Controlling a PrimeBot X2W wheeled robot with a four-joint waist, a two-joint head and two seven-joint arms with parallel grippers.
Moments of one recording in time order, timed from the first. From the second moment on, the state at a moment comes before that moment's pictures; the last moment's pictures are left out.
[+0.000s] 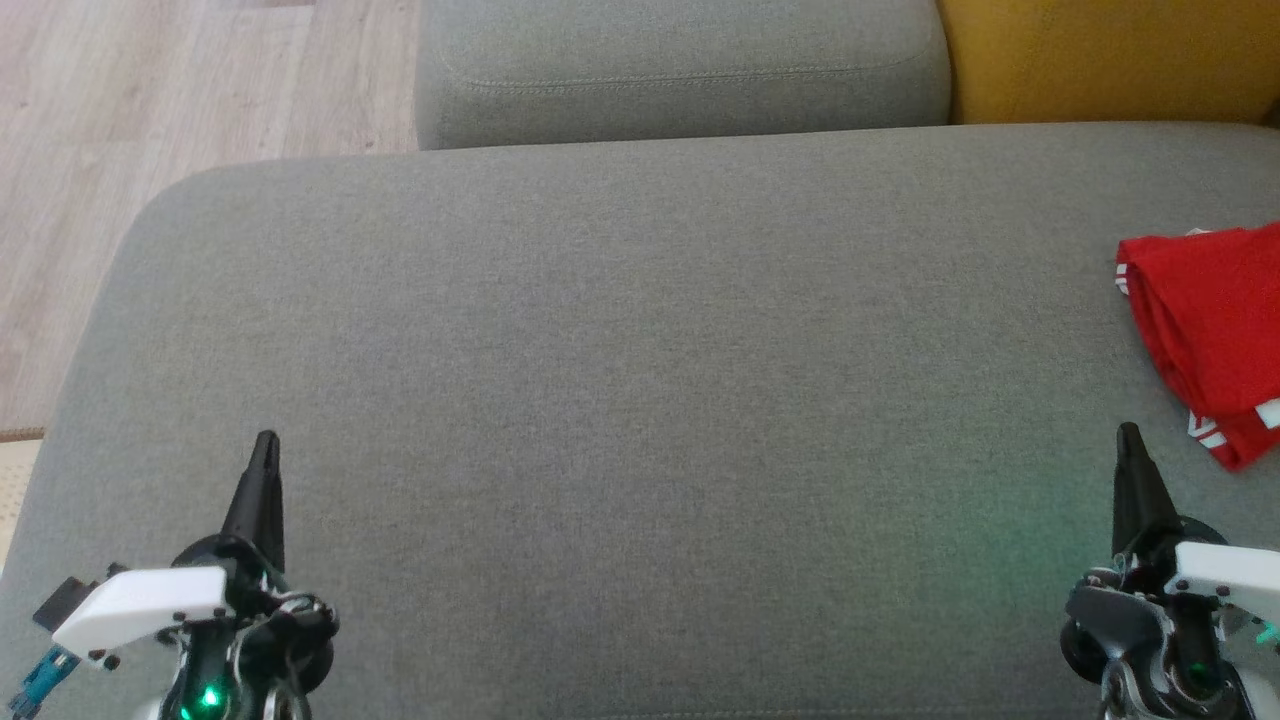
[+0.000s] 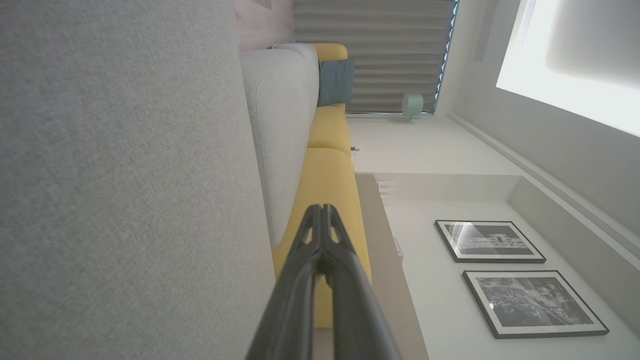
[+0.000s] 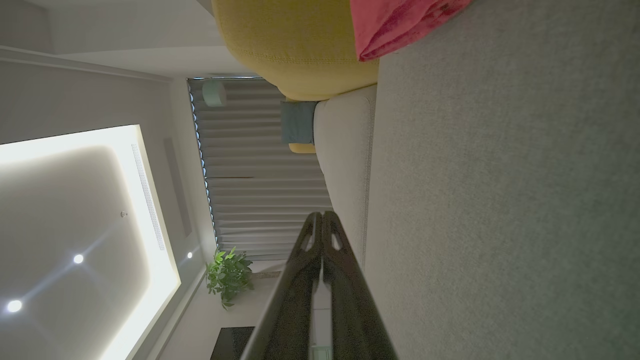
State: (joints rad) left arm -0.05 0.06 0.05 0.27 -1.63 -0.12 0.09; right arm -0.05 -0.05 -0.13 0.28 1.60 0.13 0.11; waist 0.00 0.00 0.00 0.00
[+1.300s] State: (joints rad) left arm -0.05 0.05 0.06 0.27 -1.63 -0.12 0.10; right arm -0.05 -0.05 -0.13 0.28 1.60 0.13 0.11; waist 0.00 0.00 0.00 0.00
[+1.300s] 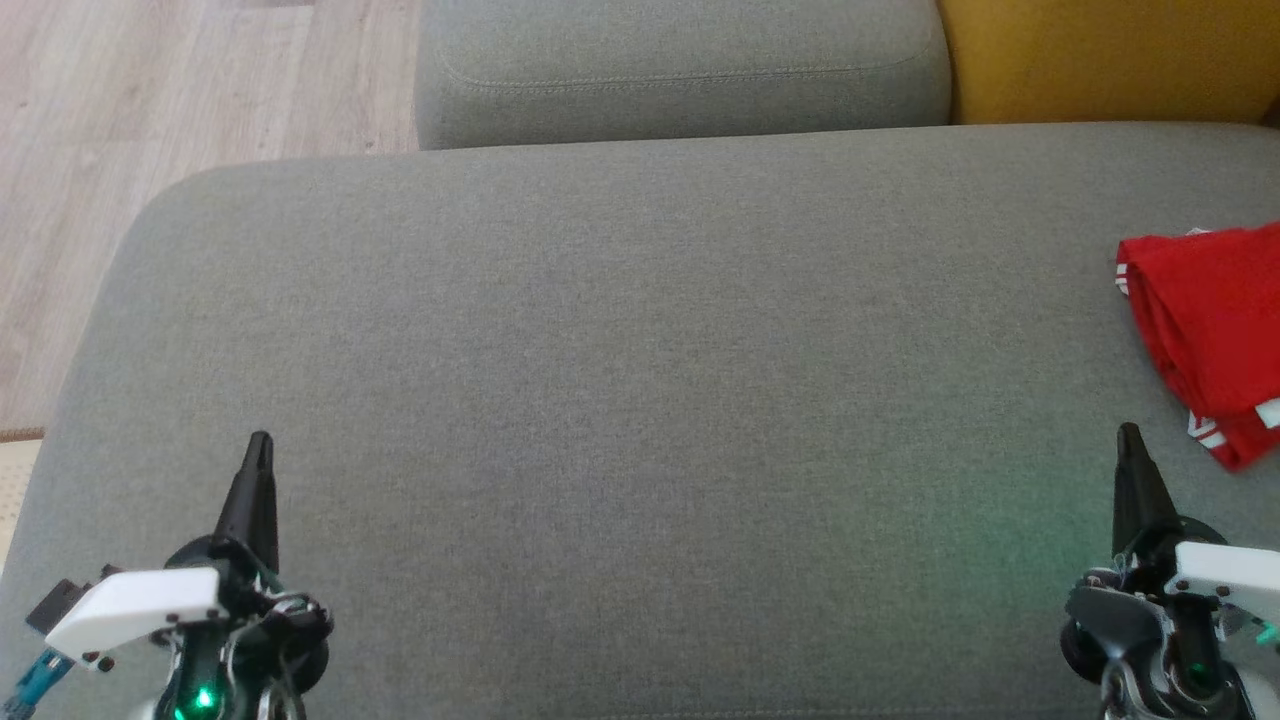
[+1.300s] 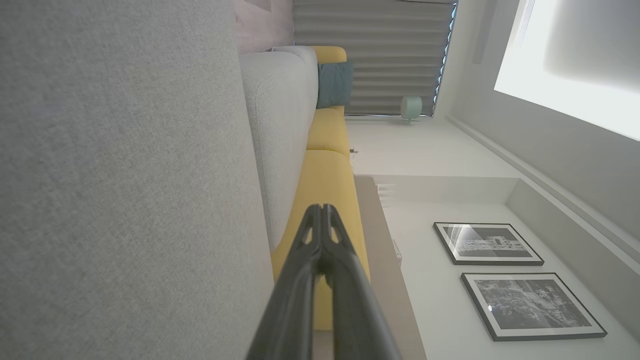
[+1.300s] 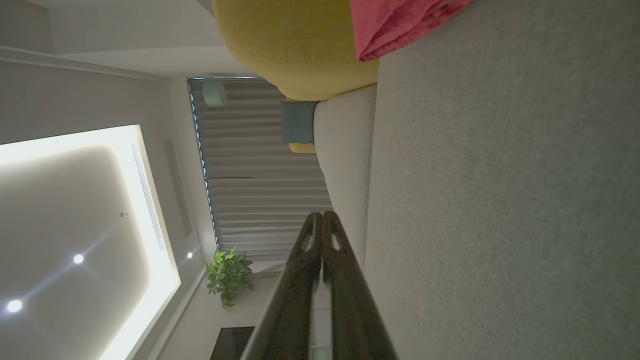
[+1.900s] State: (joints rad) left arm -0.05 0.05 0.07 0.27 -1.63 -0.12 0.10; right arm -0.05 -0.05 -0.13 0.28 1.60 0.13 0.11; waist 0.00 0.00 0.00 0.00
